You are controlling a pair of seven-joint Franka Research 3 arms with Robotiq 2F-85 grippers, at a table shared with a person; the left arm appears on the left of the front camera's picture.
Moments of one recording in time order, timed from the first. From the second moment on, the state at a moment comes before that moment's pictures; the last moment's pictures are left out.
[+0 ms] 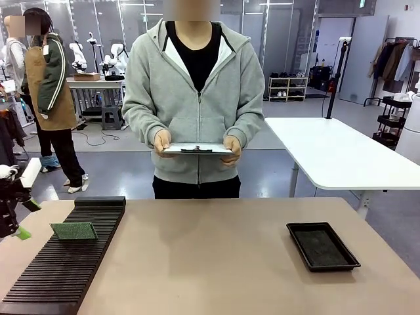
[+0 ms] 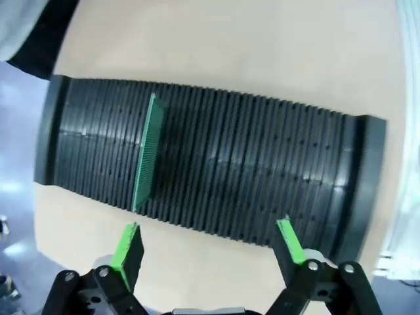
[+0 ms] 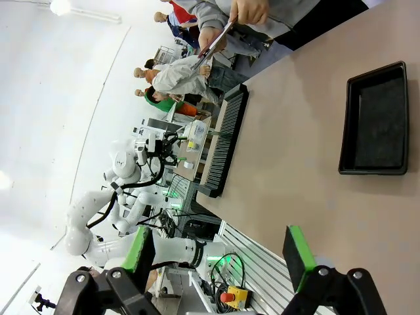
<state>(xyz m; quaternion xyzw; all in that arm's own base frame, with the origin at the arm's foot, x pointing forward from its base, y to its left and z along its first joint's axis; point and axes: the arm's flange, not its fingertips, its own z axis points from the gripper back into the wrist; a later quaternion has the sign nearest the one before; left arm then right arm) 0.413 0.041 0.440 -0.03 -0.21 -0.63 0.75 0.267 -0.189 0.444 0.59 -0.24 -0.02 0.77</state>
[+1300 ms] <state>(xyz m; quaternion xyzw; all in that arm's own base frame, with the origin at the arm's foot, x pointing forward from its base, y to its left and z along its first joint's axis) 0.509 0.025 0.364 0.03 -0.15 -0.64 0.75 0.267 -0.189 0.444 0.59 -0.24 -0.02 0.77</state>
